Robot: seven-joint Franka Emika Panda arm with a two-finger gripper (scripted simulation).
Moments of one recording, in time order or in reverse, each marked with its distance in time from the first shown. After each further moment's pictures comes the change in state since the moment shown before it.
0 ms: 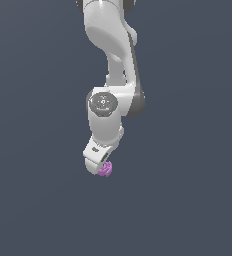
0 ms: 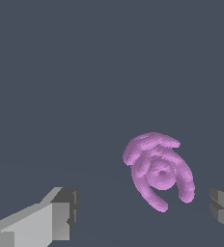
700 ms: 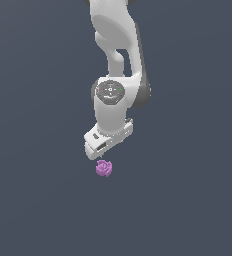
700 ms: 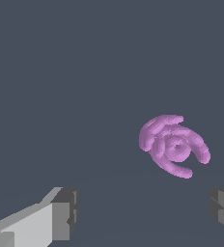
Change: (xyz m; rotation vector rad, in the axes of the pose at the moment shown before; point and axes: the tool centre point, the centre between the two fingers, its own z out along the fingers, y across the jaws) arm -0.001 -0.028 -0.019 0.004 -0.016 0.359
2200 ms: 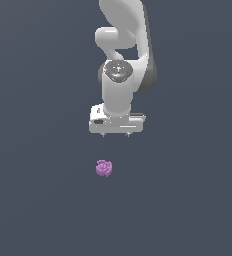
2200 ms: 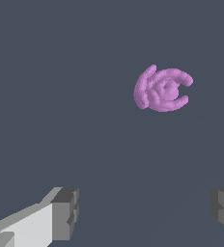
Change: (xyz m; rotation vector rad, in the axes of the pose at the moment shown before) arm -0.025 -0.044 -0.030 0.008 -0.015 0.635
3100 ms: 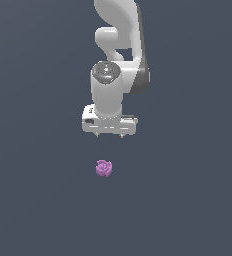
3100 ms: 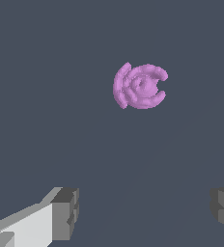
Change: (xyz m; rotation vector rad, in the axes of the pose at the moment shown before) arm 0.000 0.026 0.004 0.013 0.000 0.102
